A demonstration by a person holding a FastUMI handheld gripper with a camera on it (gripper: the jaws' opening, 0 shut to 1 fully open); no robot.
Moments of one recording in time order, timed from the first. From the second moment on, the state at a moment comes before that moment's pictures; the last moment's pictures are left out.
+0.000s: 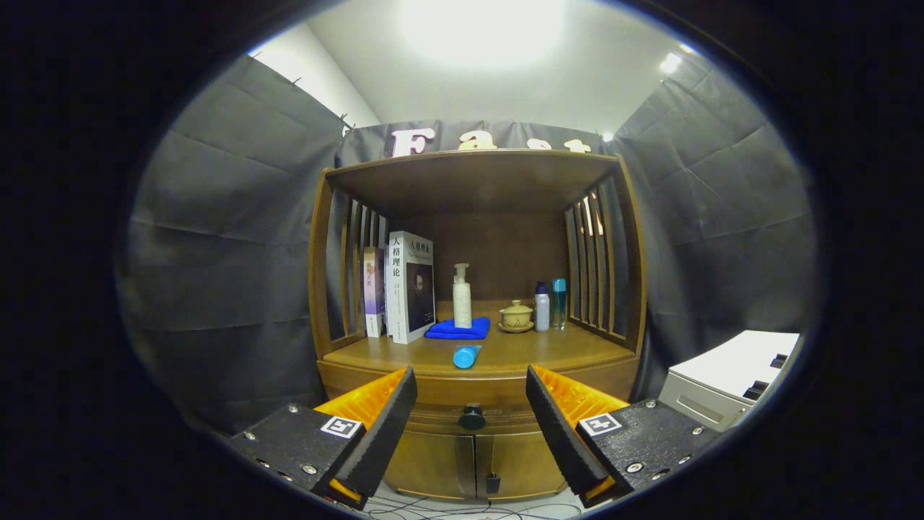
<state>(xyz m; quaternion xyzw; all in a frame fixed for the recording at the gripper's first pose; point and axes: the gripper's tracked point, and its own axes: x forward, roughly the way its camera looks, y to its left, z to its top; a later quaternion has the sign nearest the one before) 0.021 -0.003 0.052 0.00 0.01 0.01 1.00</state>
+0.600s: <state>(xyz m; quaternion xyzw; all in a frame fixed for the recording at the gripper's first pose) -0.017 -0.025 0.052 0.00 0.00 0.02 1.00</state>
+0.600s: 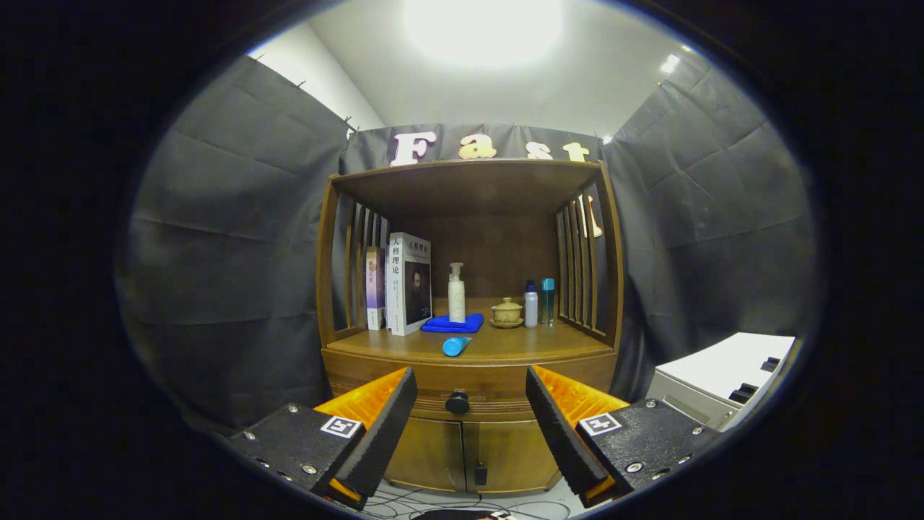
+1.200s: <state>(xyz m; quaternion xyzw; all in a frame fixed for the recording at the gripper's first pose) -0.016 -0.030 0.043 0.01 0.02 0.02 1.00</state>
